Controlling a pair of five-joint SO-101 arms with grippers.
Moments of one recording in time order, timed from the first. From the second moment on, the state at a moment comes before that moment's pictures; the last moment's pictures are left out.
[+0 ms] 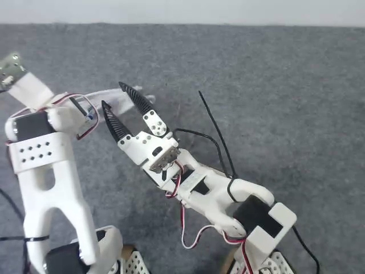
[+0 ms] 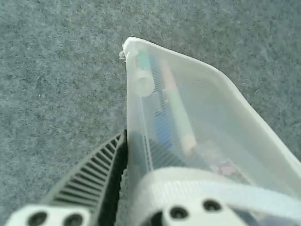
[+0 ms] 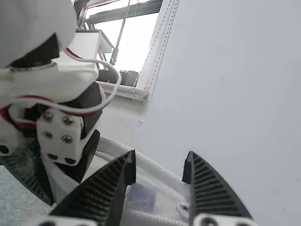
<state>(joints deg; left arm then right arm) -22.5 -23.1 20.5 78.2 30.6 -50.1 9.1 48.1 -73.0 14.5</state>
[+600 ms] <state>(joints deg) -22.5 -23.1 20.6 78.2 30.6 -50.1 -2.0 57.2 -63.2 19.1</state>
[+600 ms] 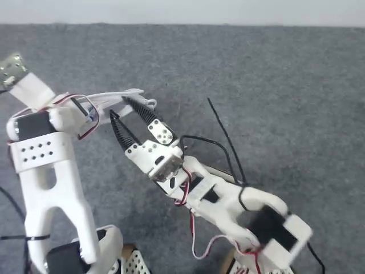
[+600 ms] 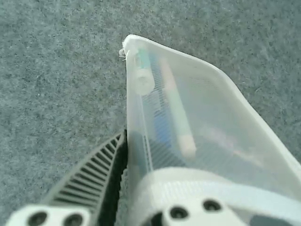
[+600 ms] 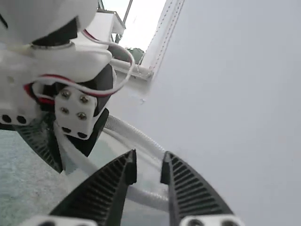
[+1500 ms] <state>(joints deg) -22.6 -23.1 20.6 78.2 30.5 -50.0 -35.1 56.3 -2.1 10.7</state>
